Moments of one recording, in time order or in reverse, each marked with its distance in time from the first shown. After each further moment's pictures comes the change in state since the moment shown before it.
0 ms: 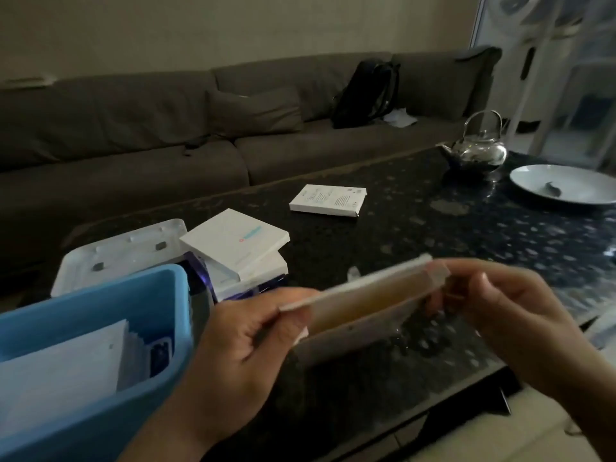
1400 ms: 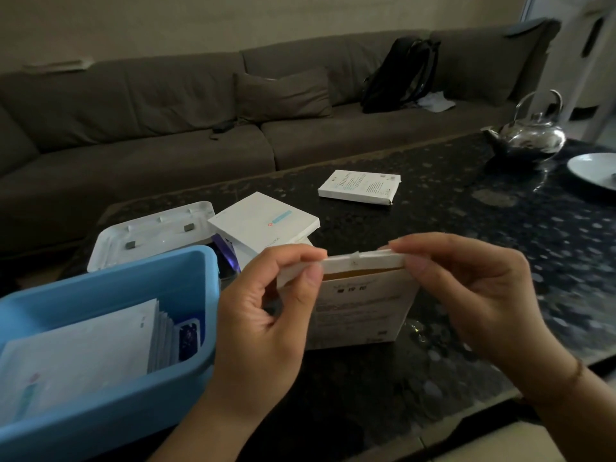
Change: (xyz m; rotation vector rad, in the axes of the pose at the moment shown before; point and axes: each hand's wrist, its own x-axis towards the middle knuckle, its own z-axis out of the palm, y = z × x) left_hand 0.003 -0.014 0.008 0.015 0.402 0.008; right_hand 0.045 0.030 0.054 -0.232 0.108 -0.239
